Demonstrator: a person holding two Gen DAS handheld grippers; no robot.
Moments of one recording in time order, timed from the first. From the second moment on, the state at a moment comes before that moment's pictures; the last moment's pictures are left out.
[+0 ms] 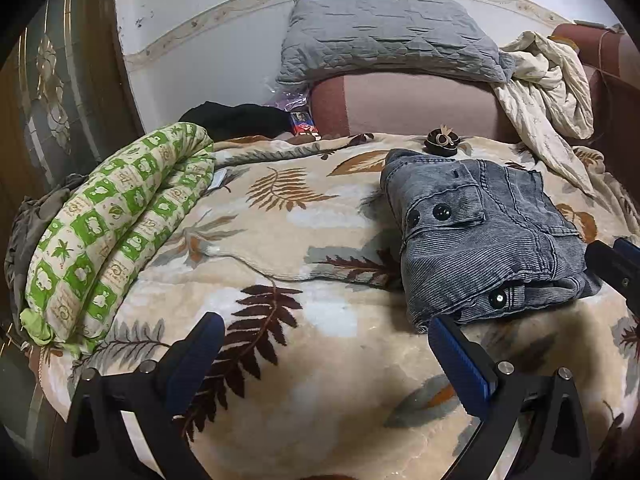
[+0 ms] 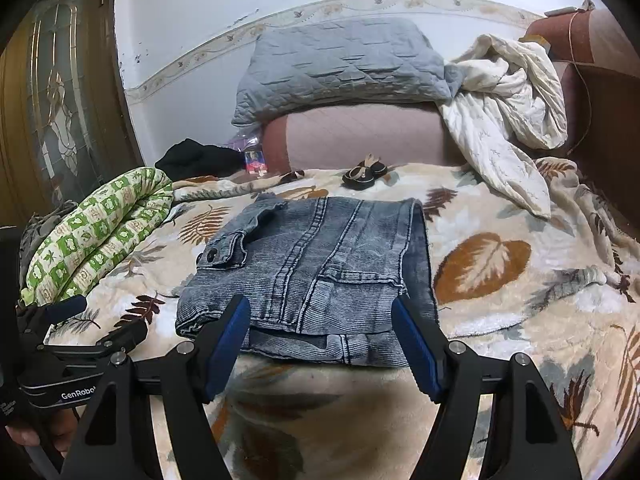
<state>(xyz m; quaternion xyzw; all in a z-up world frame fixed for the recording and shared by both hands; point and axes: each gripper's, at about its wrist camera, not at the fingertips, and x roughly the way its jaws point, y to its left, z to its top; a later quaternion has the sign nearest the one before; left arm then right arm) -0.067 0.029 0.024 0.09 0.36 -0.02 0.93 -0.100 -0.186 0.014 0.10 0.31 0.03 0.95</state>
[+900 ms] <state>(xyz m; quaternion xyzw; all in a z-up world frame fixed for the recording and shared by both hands) -0.070 0.027 0.024 0.09 0.35 -0.03 0.93 -0.100 -0.185 0.013 0.09 0.31 0.04 0.95</state>
